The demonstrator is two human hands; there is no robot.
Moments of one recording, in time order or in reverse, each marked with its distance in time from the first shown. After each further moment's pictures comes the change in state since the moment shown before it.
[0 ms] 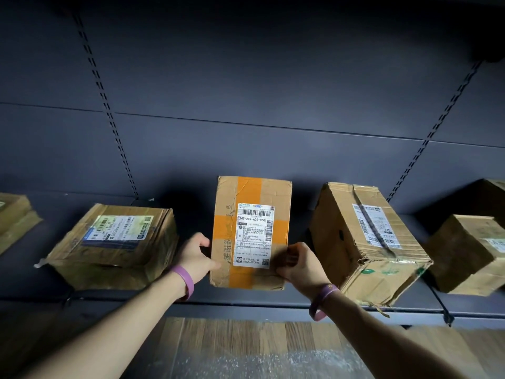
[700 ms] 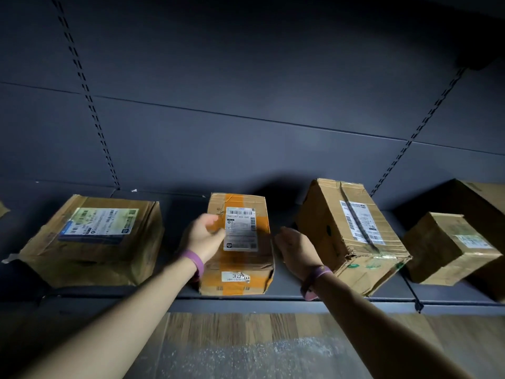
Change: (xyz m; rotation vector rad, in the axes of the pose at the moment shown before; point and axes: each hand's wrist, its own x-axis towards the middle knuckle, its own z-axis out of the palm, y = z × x) left_hand 0.016 0.030 0.017 -0.144 0.073 0.163; right_hand 0.000 -0.037 -0.012 -0.125 0.038 -0.038
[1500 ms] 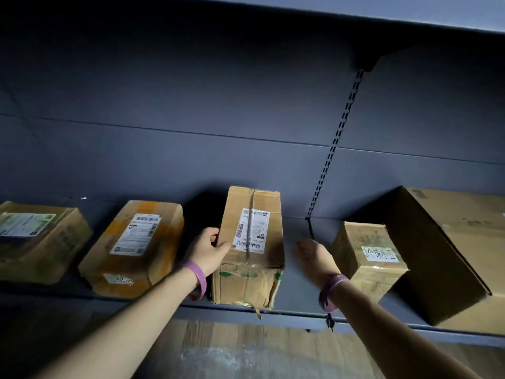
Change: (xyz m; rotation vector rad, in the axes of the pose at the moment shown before) left_hand -0.071 0.142 0.236 0.097 0.002 -0.144; right_hand 0.016 0.168 -0.259 -0.090 -0.029 0.073
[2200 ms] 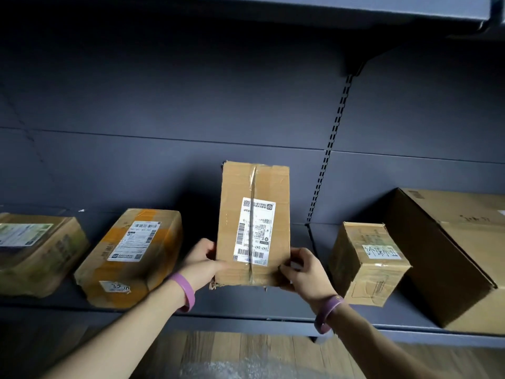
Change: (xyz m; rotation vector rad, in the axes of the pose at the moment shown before) left_hand -0.014 -0.023 -0.005 -0.146 -0.144 -0.015; right_hand -0.023 0.019 0.035 0.516 -0.026 -0.044
